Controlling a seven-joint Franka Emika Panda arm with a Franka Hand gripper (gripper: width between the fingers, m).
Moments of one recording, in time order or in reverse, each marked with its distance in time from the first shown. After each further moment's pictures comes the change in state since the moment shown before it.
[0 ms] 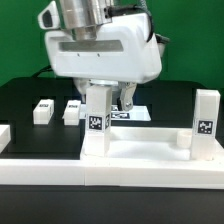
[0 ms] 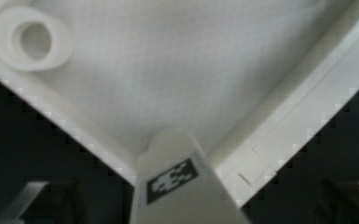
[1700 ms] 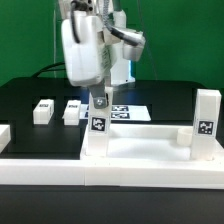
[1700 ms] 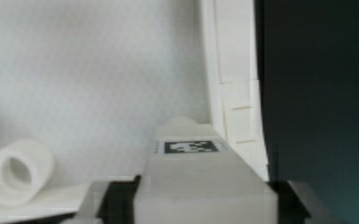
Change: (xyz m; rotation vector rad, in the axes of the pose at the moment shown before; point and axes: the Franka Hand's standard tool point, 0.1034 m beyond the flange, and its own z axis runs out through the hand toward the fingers) arm 0.008 -0.012 -0.005 0.069 0.039 1.087
